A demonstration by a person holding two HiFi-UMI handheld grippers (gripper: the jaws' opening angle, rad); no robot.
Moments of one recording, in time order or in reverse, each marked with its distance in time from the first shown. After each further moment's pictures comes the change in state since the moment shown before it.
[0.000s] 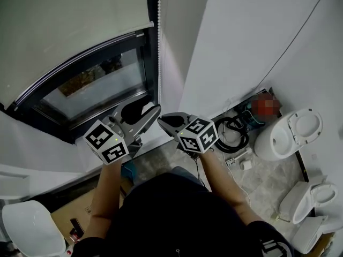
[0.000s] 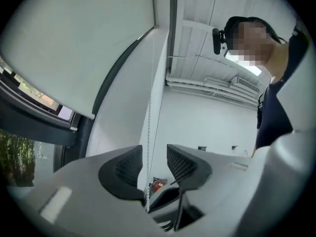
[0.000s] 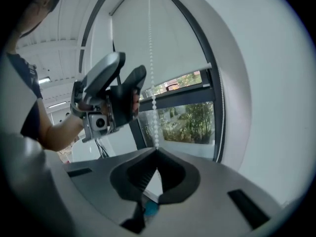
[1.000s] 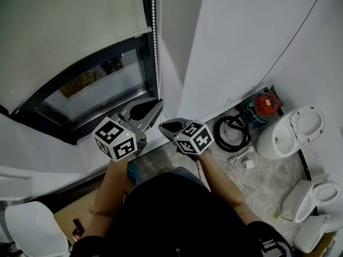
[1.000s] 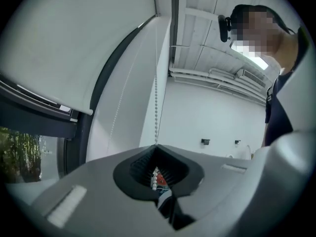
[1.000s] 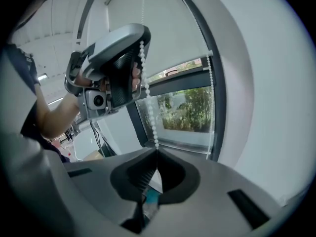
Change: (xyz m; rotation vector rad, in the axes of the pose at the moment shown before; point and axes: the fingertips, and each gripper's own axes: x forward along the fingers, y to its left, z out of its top) left arm 0.025 0.005 -0.023 -0.001 0.098 0.027; right arm 0.012 -0.004 -0.046 0.006 0.126 0.005
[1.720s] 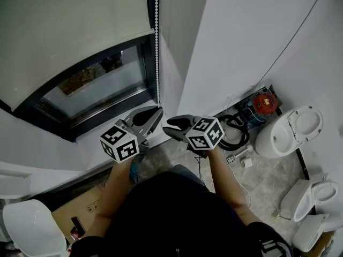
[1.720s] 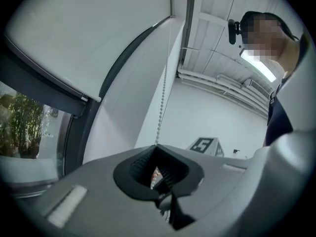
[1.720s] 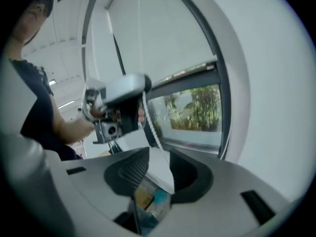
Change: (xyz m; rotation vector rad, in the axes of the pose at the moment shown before) left arm -0.018 -0.002 -0.051 -0.136 0.009 0.016; right arm -0.025 0.012 -0.007 0.008 -0.001 0.111
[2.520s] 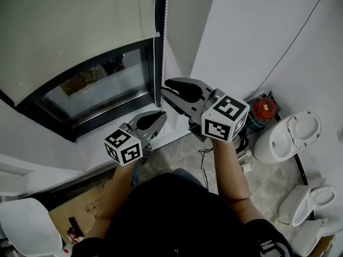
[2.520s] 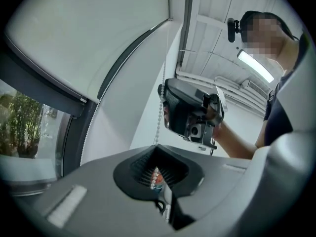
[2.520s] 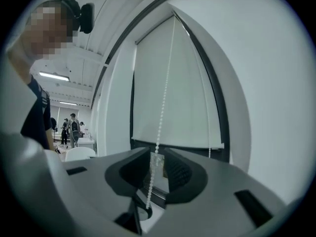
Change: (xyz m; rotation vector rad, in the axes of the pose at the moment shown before) left arm -0.008 -0.012 -0.003 0.002 -0.019 -0.012; right arm -0.080 0.041 0.204 -0.235 -0.463 -0.093
